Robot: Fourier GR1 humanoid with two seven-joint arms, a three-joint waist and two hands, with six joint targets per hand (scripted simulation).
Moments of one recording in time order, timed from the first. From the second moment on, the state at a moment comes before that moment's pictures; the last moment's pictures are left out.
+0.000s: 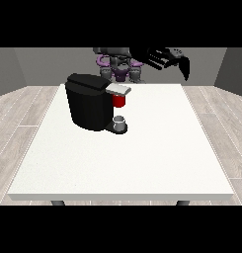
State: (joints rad) left arm -0.35 0.11 0.12 -1.40 -0.08 -0.29 -0.13; right arm -1.13 -0.17 0.00 -0.99 0.20 -0.08 0.21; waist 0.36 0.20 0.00
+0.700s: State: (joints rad) left arm -0.39 0.12 0.11 -1.43 -0.06 -0.32 -0.15; right arm -1.32 -0.19 -0.06 -0.84 0.22 -0.09 0.14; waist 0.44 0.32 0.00
